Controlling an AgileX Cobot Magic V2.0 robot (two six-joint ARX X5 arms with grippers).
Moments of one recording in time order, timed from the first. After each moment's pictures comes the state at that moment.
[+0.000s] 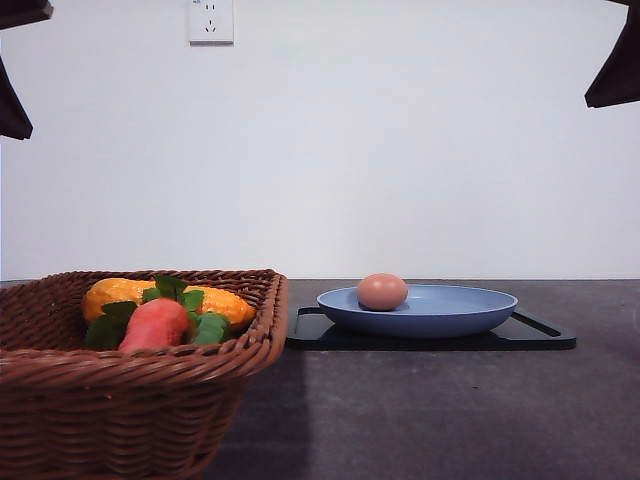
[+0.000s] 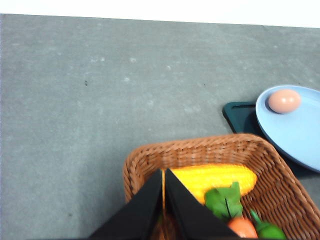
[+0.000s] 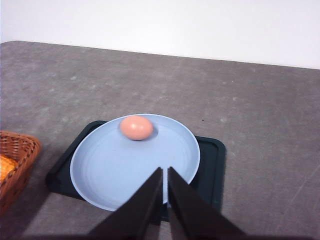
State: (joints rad) left_arx -0.48 0.68 0.53 -0.25 -0.25 -0.21; right_arx 0.42 0.65 0.45 -0.04 0.08 0.11
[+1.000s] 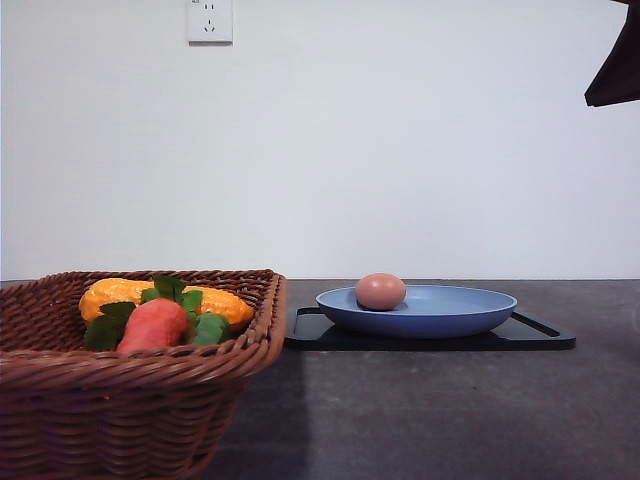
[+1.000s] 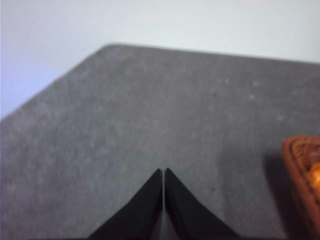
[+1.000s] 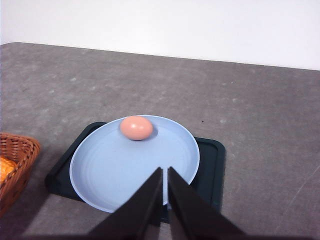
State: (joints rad) left_arx 0.03 0.00 0.11 -0.30 -0.16 -0.08; right_arx 0.42 0.65 0.45 -0.04 0.08 0.11
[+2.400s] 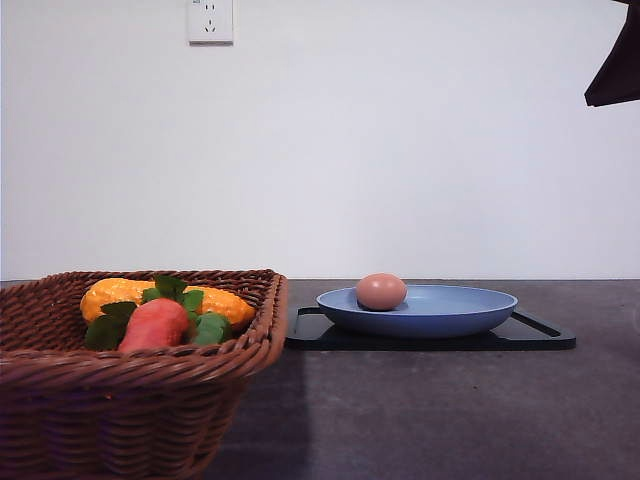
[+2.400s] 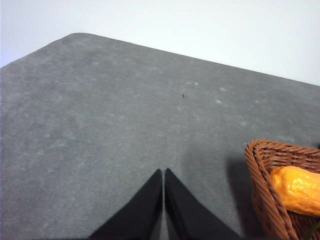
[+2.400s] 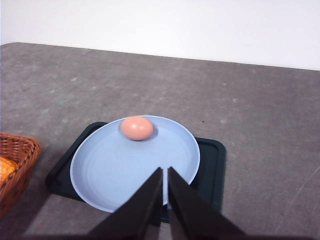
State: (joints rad) left_arx 0.03 0.00 0.03 -0.18 -0.05 -0.20; right_arx 0.42 0.65 0.45 -0.04 0.08 0.11
